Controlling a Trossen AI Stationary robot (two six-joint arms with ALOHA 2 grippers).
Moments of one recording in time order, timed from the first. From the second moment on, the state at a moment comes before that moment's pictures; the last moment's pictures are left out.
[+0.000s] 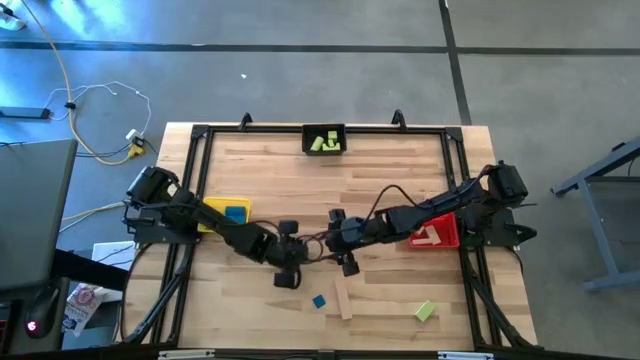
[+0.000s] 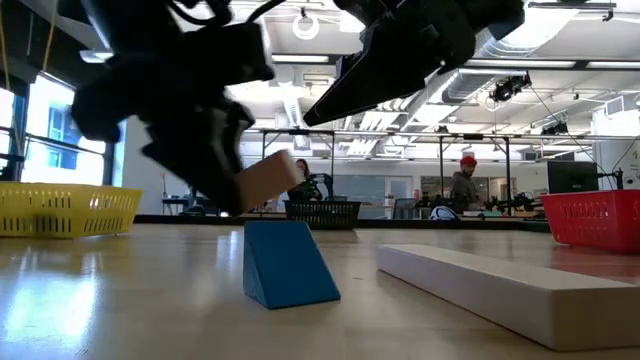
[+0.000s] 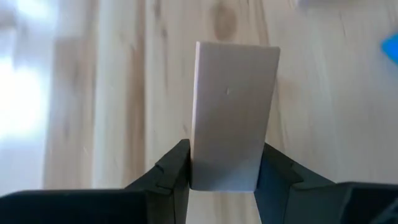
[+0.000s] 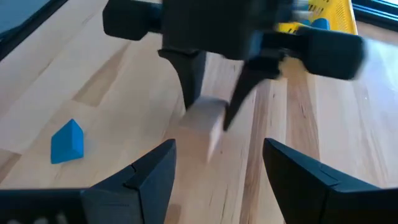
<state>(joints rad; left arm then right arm) -0.27 1.75 0.96 -0.30 -0.32 -0.22 0.23 1.72 1.04 0.05 0.06 -0.13</state>
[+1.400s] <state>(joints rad) -0.10 1.75 0.96 0.03 -0.27 -0.08 0.30 1.72 1.04 -0.17 0.38 0.10</state>
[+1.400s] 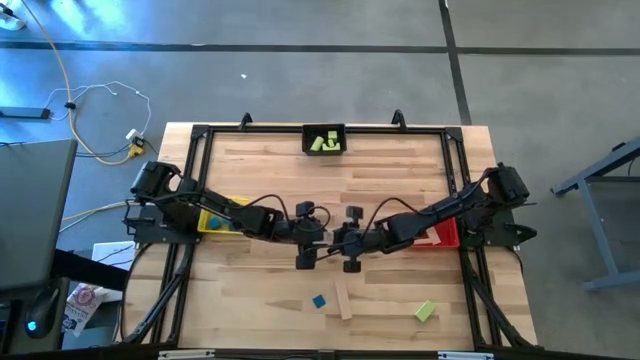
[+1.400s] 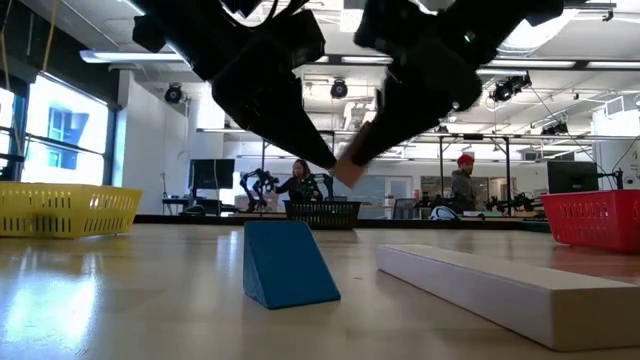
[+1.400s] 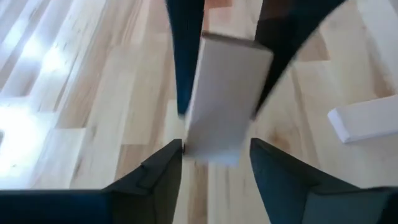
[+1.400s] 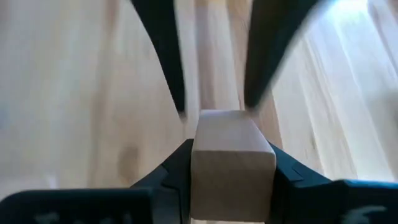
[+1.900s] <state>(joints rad) -0.09 1.75 0.96 0.02 -0.27 -0.08 0.35 1.64 1.04 -0.74 0.56 0.55</state>
